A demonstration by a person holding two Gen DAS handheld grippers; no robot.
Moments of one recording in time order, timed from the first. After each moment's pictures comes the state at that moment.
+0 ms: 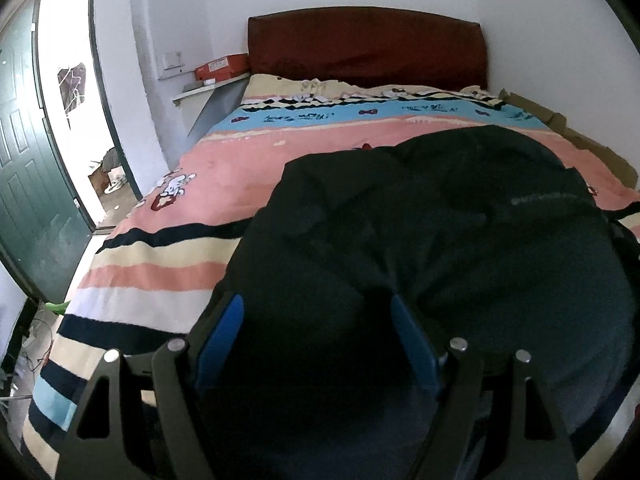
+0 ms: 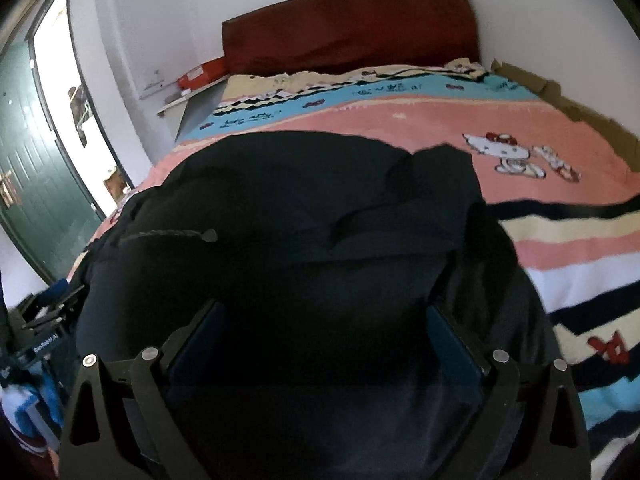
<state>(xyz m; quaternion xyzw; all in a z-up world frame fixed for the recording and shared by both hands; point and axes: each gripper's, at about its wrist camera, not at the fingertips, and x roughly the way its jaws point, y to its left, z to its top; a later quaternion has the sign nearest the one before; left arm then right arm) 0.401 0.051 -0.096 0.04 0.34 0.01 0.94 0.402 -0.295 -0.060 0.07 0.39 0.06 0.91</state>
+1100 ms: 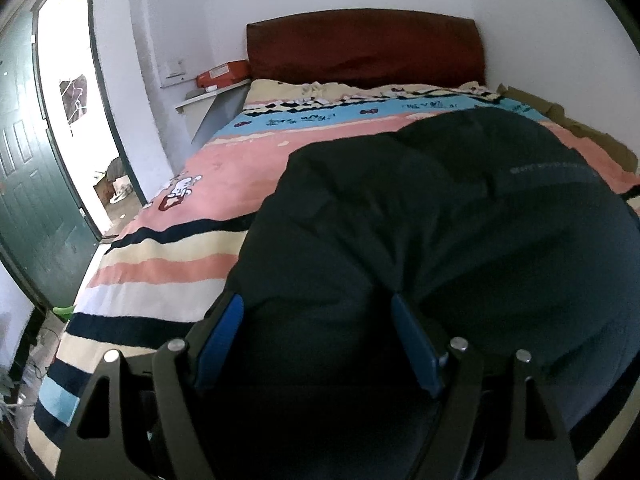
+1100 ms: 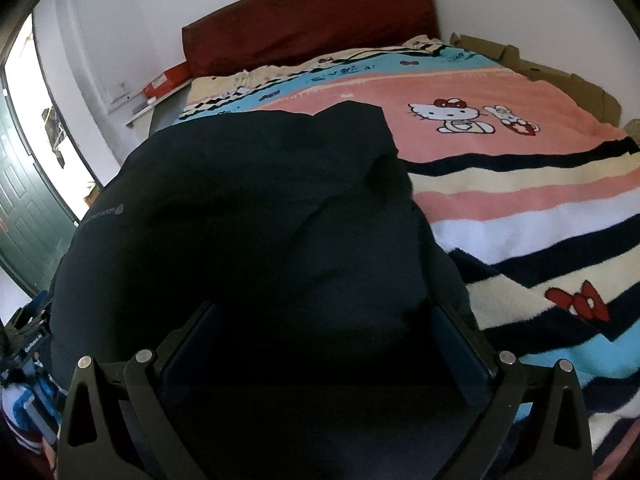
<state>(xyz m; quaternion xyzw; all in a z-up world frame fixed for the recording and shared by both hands) 0.384 0.051 -0.103 0.07 0.34 0.02 0.94 0.375 -0.363 -0.081 0.11 0.42 0.02 0.90</state>
